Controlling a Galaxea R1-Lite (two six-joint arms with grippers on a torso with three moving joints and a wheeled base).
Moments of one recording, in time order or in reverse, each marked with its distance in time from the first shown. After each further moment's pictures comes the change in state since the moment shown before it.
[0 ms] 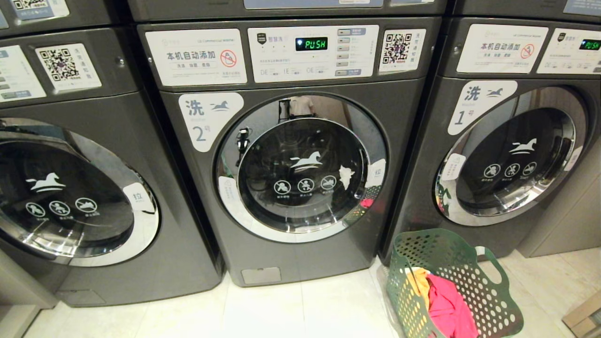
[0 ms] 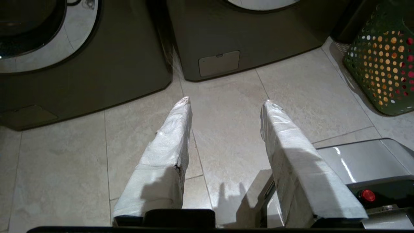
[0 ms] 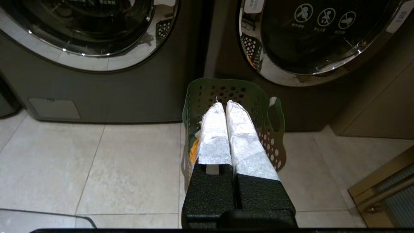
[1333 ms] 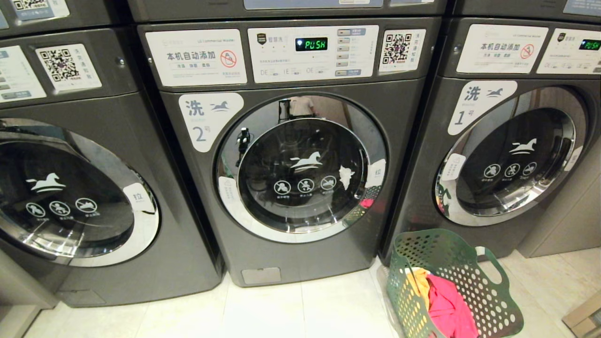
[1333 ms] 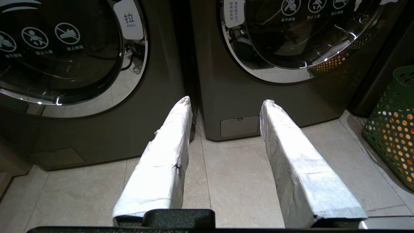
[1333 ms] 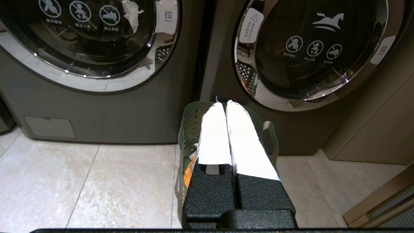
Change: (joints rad) left arm 0.088 -0.281 0.016 -0.036 0.020 -0.016; right arm 0.003 -0.025 0.006 -0.084 0.009 -0.030
